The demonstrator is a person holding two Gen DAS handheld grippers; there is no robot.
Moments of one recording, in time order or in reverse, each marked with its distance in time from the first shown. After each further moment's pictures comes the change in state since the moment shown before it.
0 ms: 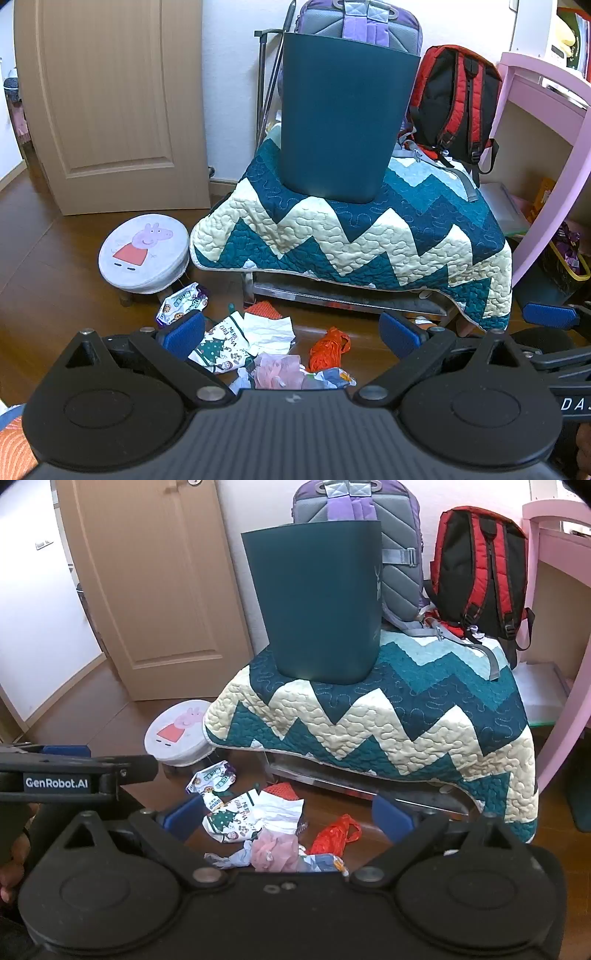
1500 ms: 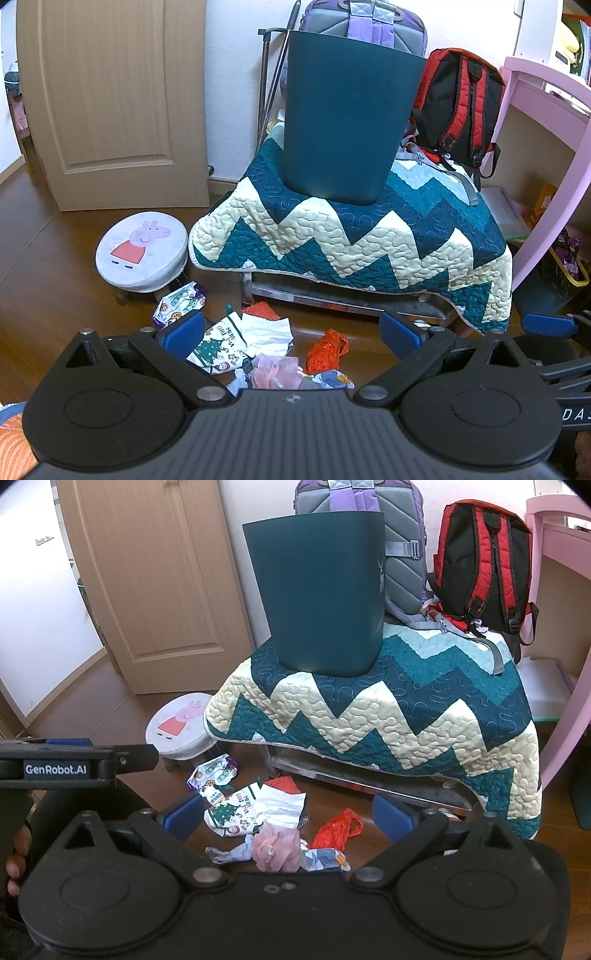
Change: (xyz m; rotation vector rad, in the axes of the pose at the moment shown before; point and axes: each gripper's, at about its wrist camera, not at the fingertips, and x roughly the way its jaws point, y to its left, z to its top) left arm 0.010 0.007 -0.008 -0.024 -0.008 -0.014; right arm 0.007 -0.001 -0.006 -0.005 0.013 0.010
